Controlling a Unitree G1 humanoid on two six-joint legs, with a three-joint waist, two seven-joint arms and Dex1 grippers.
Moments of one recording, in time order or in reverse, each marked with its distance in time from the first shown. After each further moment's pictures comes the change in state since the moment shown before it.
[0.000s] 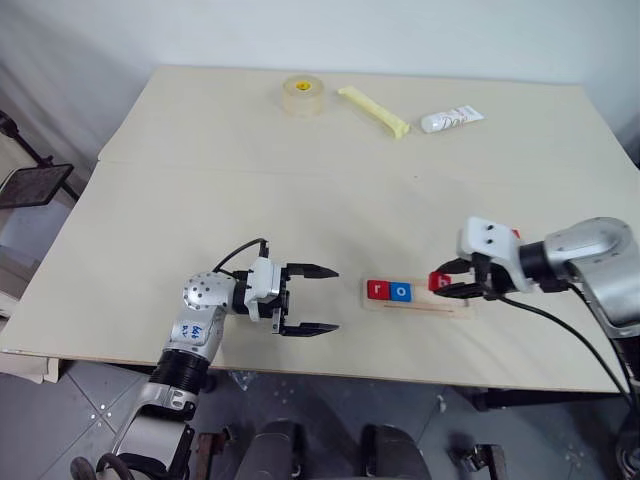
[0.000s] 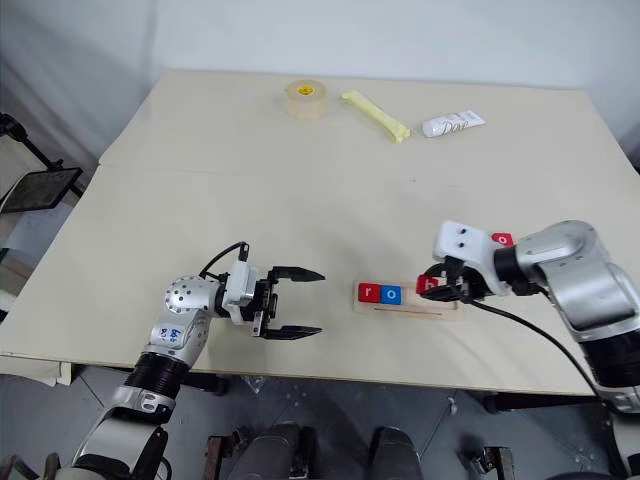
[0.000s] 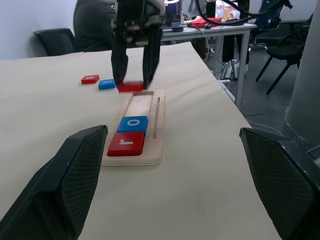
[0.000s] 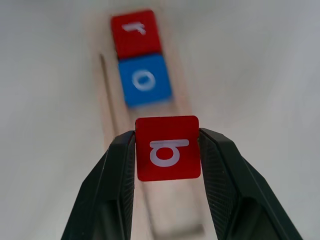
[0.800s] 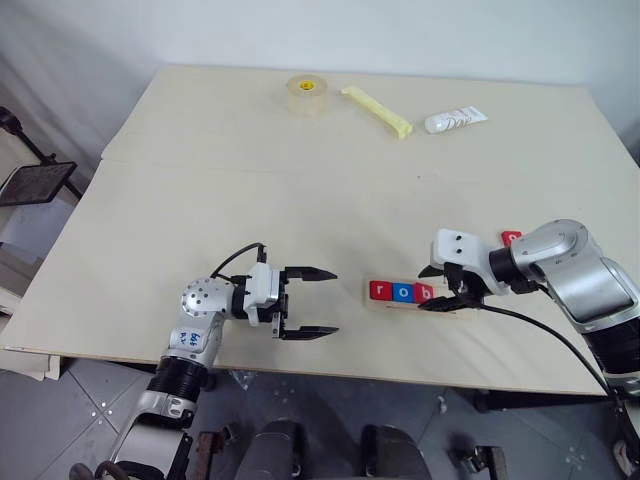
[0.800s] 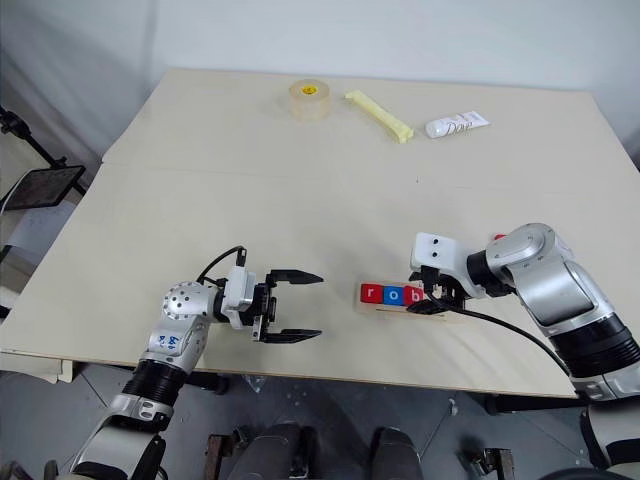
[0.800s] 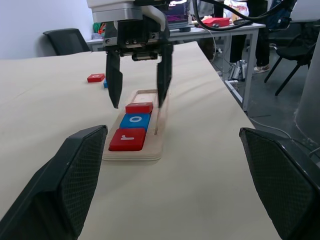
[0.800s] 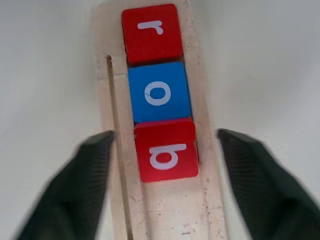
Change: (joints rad) left arm 0.040 0.001 0.000 -0.036 0.003 -0.007 0.041; right arm -0.054 0.049 0.084 0.041 -0.066 -0.019 0.021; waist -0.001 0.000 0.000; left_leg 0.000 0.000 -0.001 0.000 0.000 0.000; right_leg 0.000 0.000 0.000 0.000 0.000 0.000
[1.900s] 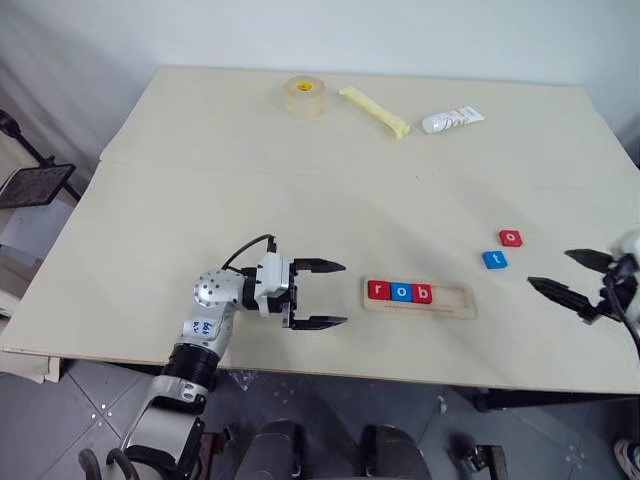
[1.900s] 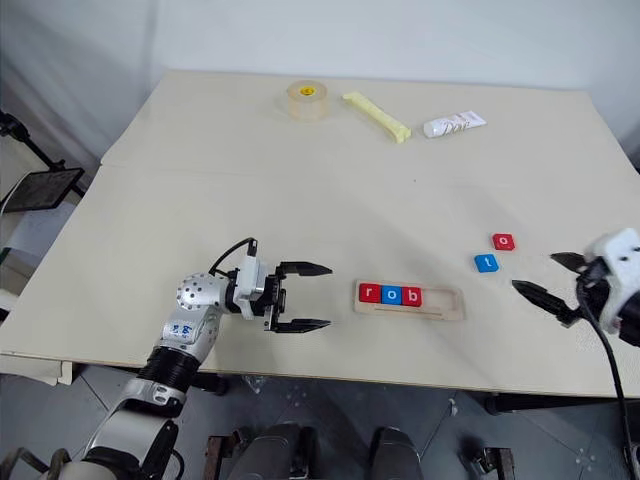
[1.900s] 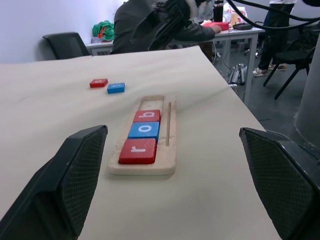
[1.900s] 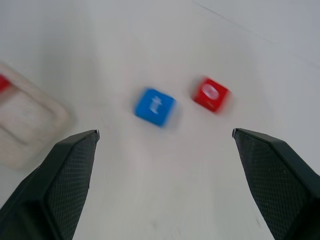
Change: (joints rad) left arm -0.083 -0.044 -0.008 0.121 0.012 -0.026 -0.003; right arm 0.619 0.066 -0.930 0.063 0.253 -0.109 -0.321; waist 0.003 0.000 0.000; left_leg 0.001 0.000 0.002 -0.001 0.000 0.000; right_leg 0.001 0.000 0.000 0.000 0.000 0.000
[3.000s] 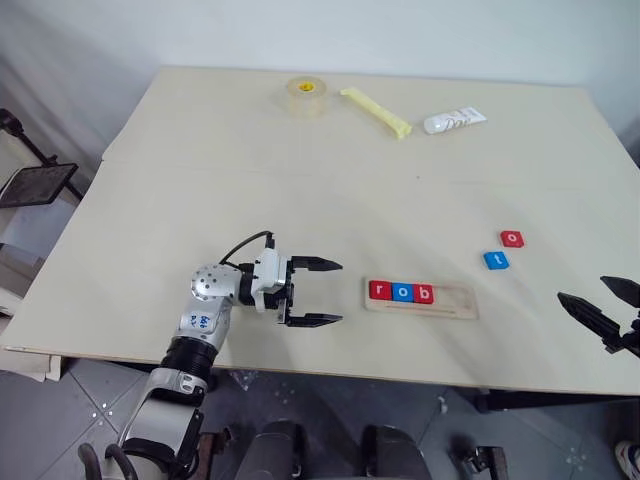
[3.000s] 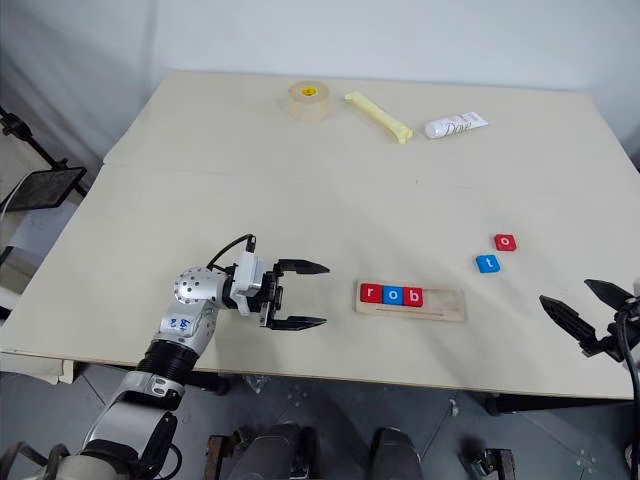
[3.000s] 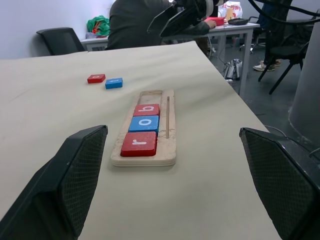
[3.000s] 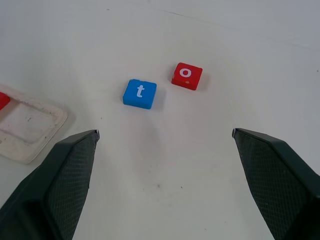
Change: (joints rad) left arm -0.039 0.015 0.010 0.041 0.001 -0.001 -0.050; right arm 0.112 0.069 -0.081 -0.087 0.175 0.034 -0.126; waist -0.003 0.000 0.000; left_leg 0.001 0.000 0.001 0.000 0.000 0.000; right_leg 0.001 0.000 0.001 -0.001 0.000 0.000
